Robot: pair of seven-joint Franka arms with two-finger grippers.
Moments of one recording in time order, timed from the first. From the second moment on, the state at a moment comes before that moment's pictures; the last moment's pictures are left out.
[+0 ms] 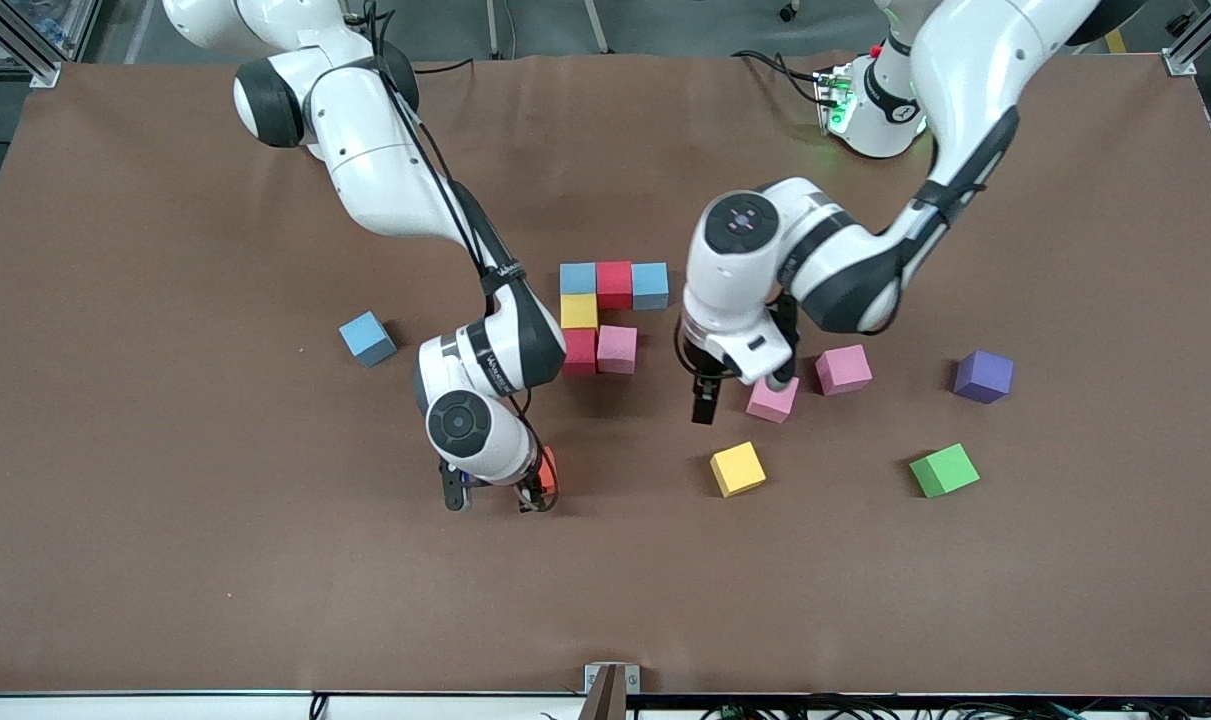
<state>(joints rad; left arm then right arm) 0.02 0.61 -0.75 -1.62 0.57 2.12 -2.25 0.71 1.14 -0.37 -0.89 0.47 2.00 1.66</state>
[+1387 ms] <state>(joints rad) 0.02 0.91 -0.63 -1.28 0.45 2.08 -1.33 0.83 1.01 -0.36 -1.05 0.42 1.91 0.50</state>
